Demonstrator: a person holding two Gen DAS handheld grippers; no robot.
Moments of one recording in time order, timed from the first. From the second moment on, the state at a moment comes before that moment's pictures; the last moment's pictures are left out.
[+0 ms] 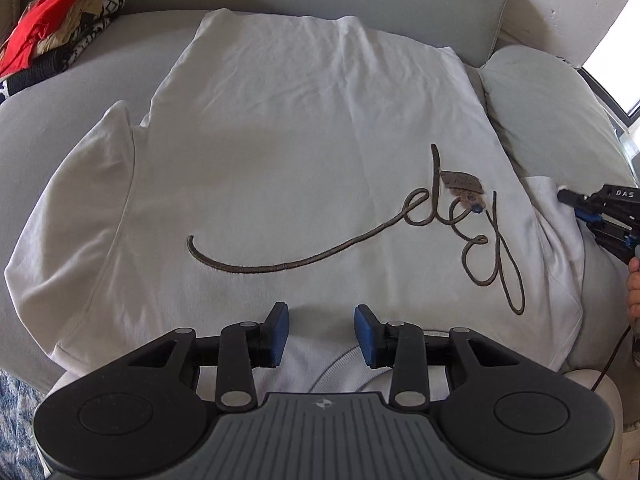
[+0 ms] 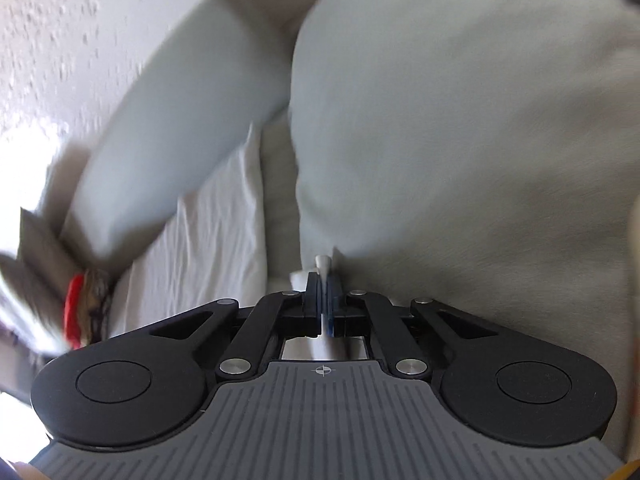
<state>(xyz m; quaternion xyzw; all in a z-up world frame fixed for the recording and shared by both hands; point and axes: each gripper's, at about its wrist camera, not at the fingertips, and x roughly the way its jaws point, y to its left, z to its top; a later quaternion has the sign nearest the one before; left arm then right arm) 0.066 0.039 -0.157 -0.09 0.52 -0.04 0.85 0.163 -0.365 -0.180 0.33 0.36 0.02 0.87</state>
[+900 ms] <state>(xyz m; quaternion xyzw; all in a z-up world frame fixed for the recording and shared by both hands) 0.040 0.042 -0.159 -0.09 0.50 -0.05 0.86 0.068 -0.332 -0.116 0.21 0.33 -0.15 0.91</state>
